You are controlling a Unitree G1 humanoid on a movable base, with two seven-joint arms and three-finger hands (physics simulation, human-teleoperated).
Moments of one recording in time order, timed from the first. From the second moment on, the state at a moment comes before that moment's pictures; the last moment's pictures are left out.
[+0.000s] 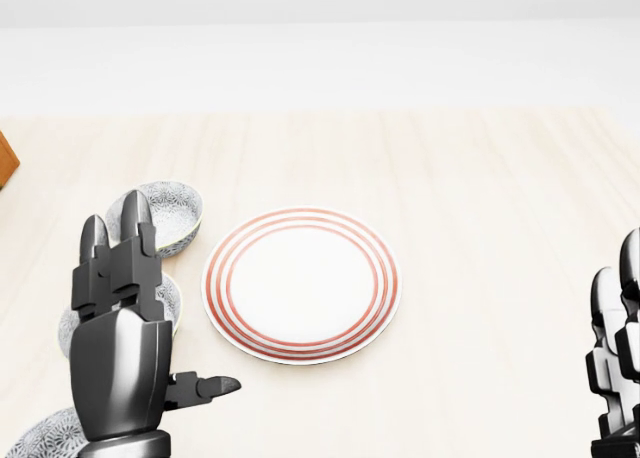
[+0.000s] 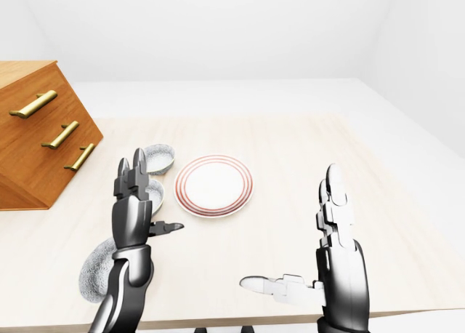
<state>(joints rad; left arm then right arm) 0.11 -0.02 -0.19 -0.27 1.00 0.09 0.39 0.69 0.01 0.09 -1.05 -0.21 0.09 -0.02</state>
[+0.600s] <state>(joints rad) 0.02 0.01 -0.05 -0.08 0.95 0.09 0.24 0.69 0.00 0.10 -1.05 -0.22 0.09 -0.02</state>
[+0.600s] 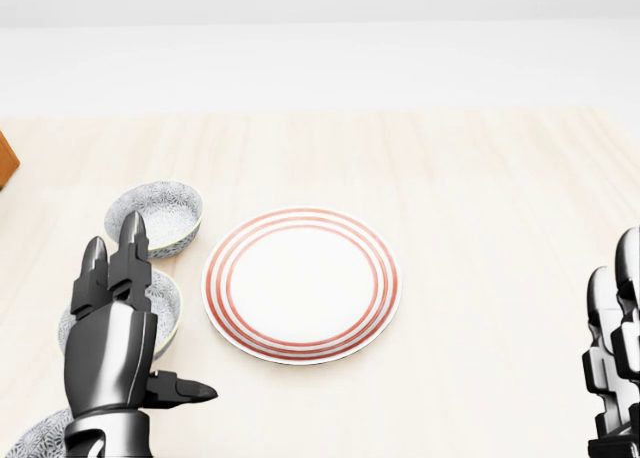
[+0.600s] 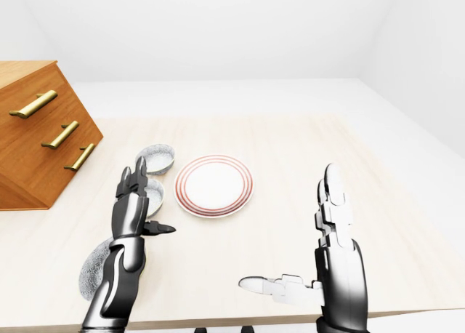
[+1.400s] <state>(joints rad) -0.44 0.11 0.00 0.79 0.64 0.09 0.49 0.69 -0.01 0.11 -1.05 -0.23 0.09 -0.03</state>
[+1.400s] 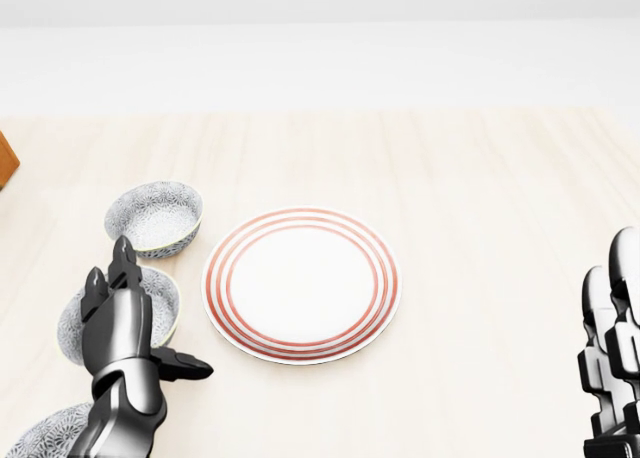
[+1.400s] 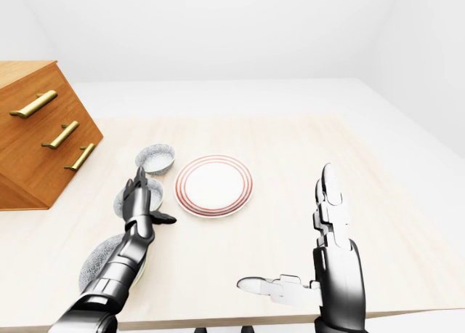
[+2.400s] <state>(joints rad) -0.14 0.06 -0.05 0.19 0.85 0.09 0.32 0.69 -0.01 0.12 -1.05 -0.23 0.09 -0.03</state>
